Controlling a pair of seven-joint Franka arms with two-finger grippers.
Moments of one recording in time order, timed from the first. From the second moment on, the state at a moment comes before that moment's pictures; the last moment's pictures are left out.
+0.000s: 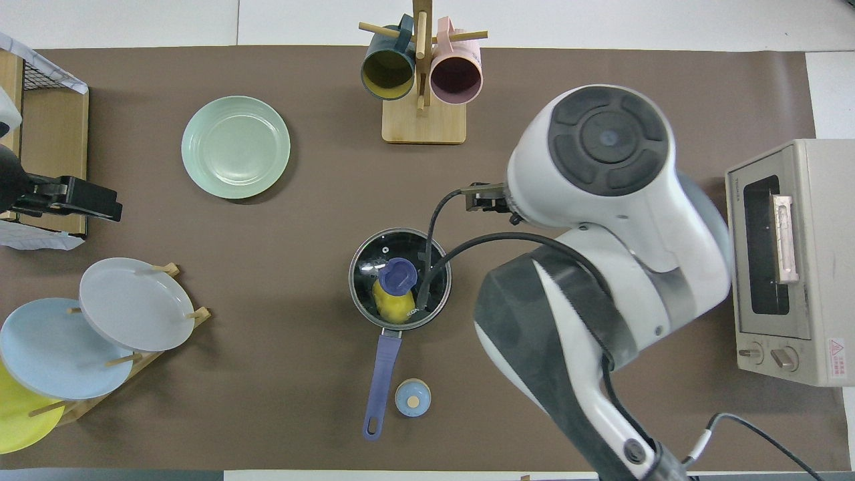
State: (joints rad) left arm -0.13 -0.01 0.02 -1.56 -0.01 1.53 0.03; right arm 0.44 0.15 0.02 -1.57 -0.10 1.77 0.49
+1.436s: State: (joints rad) left arm -0.12 -0.02 0.02 -1.56 -0.01 1.51 0.03; right arm 0.14 -0.03 -0.02 -1.56 -0.05 1.46 0.17
